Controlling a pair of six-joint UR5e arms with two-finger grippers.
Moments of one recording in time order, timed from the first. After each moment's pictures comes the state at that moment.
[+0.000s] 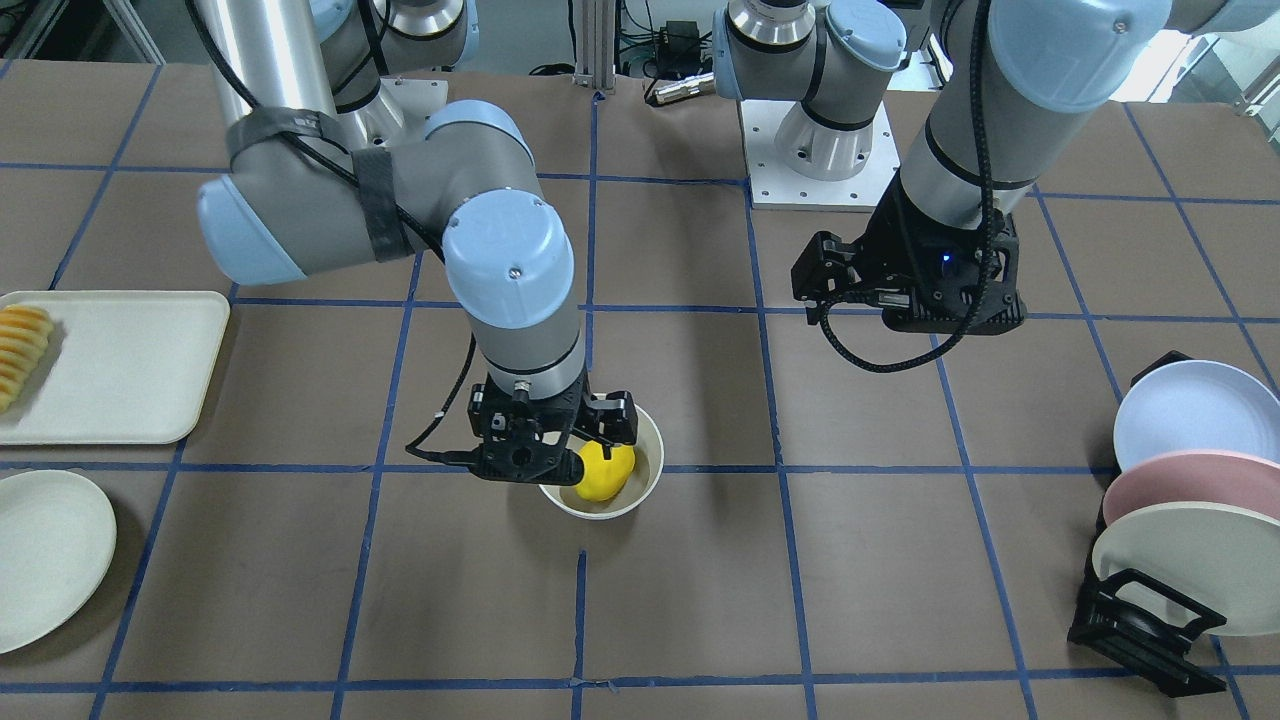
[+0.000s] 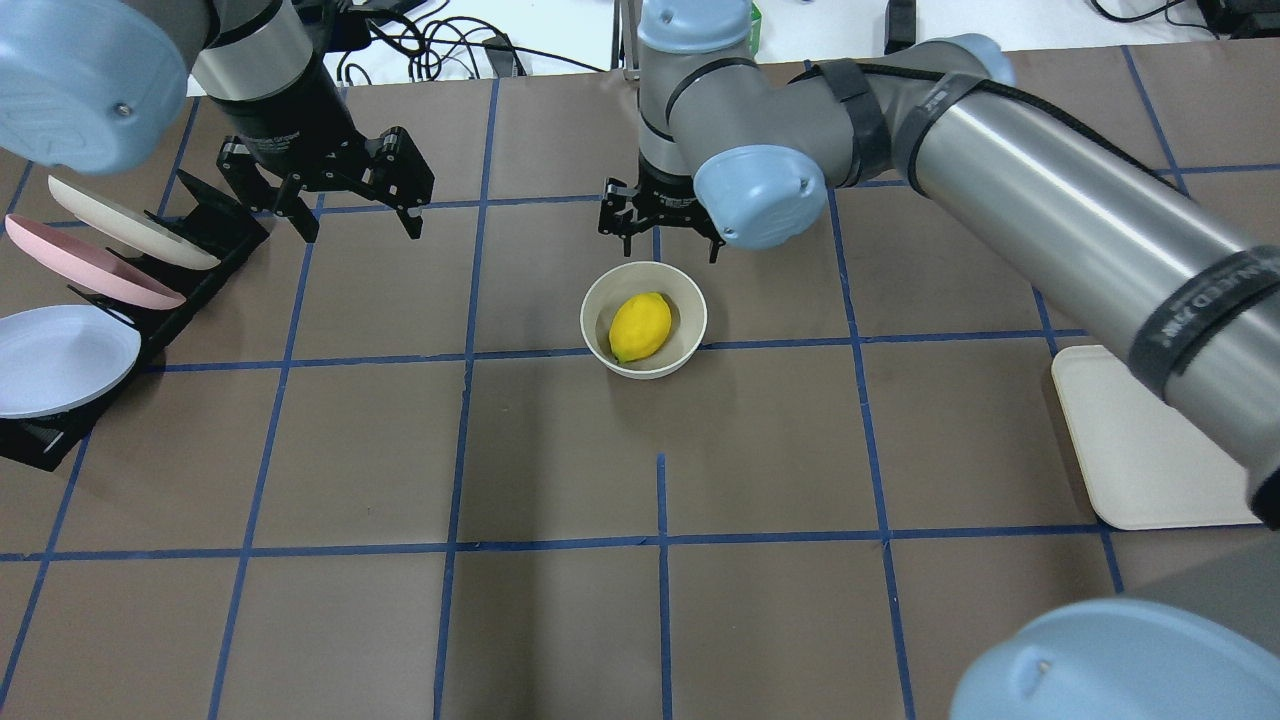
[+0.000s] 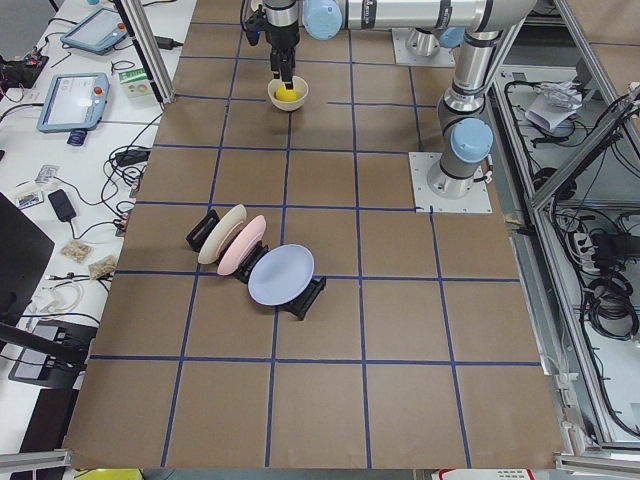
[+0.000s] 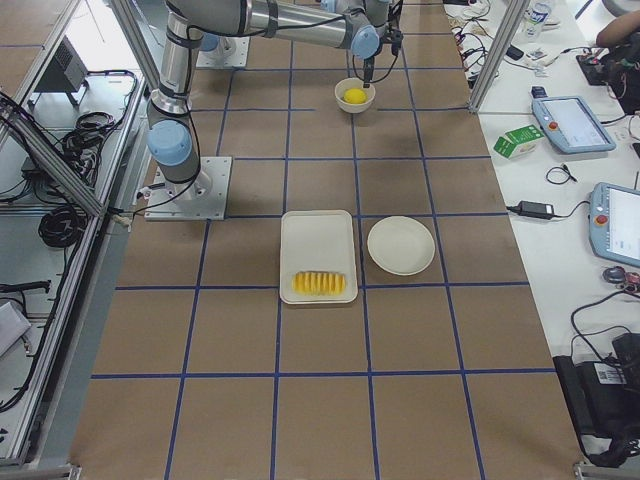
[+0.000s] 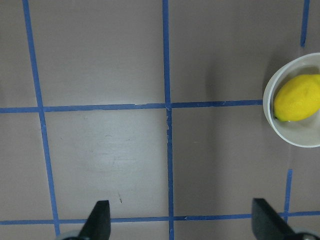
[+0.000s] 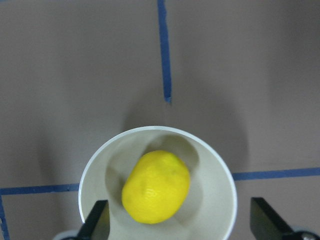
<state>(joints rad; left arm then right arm) -1.57 -1.70 -1.48 -1.59 1.57 0.02 1.86 -1.14 1.45 -1.93 -1.51 0.39</state>
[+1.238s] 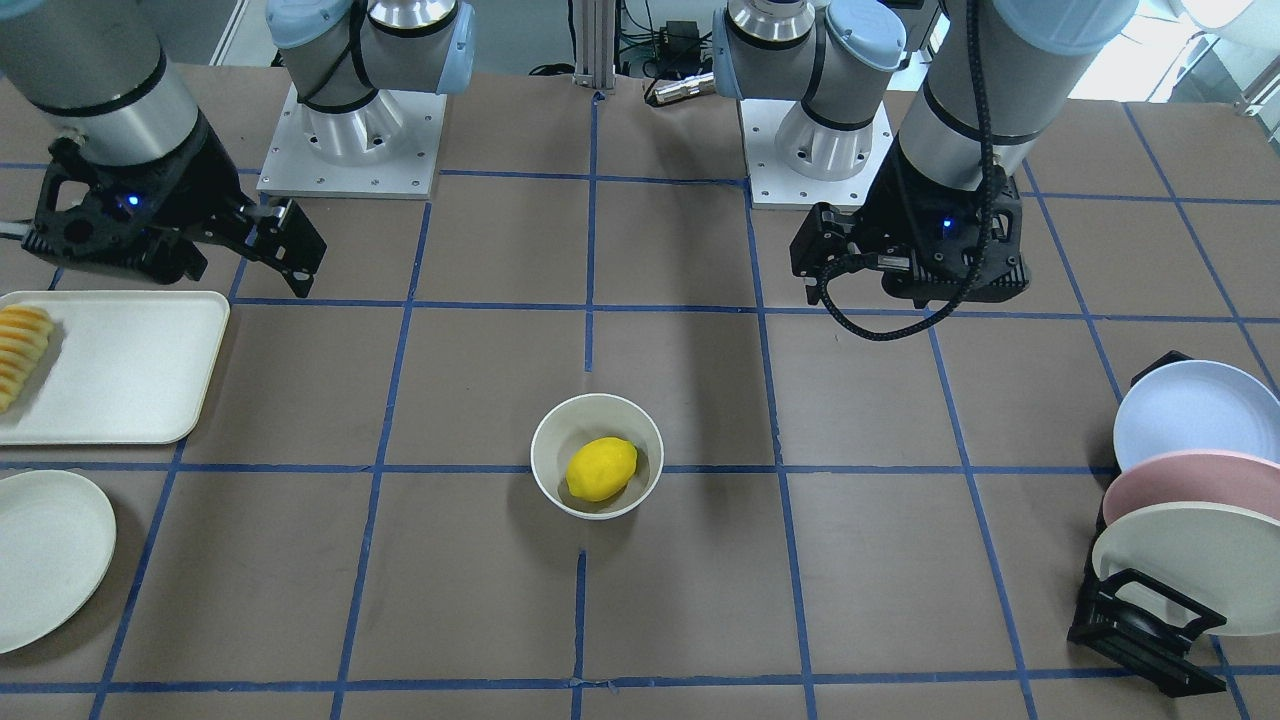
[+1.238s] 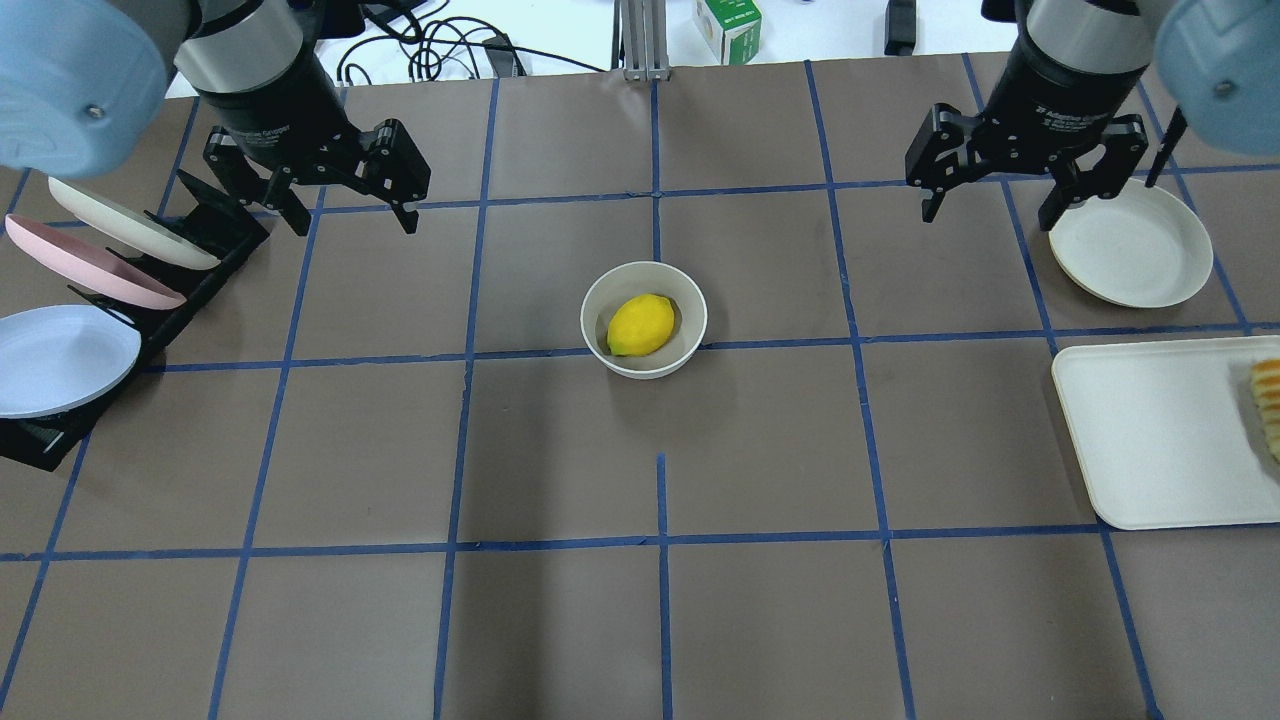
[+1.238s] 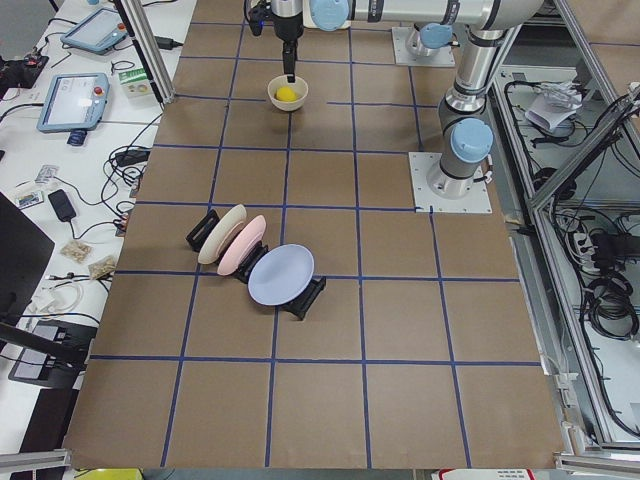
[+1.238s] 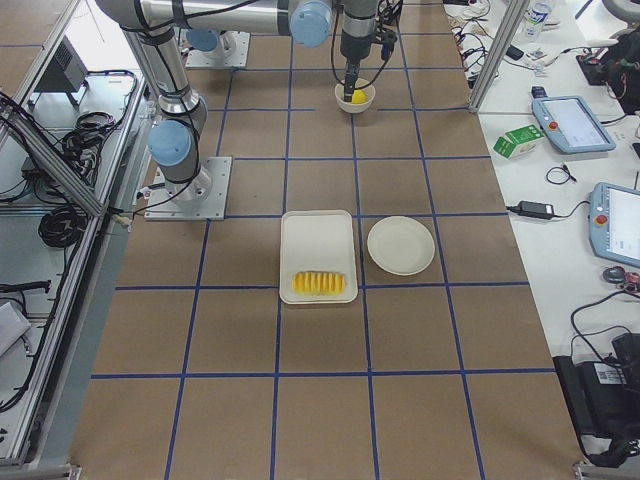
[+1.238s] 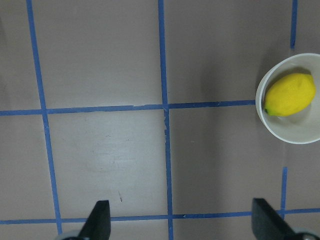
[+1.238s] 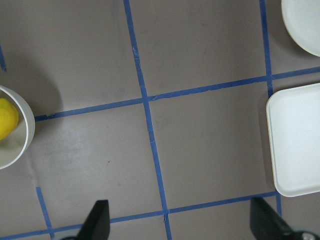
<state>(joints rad) -1.58 -1.67 -1.48 -1.60 1.58 0.02 1.51 -1.56 1.58 -1.57 -1.58 0.09</state>
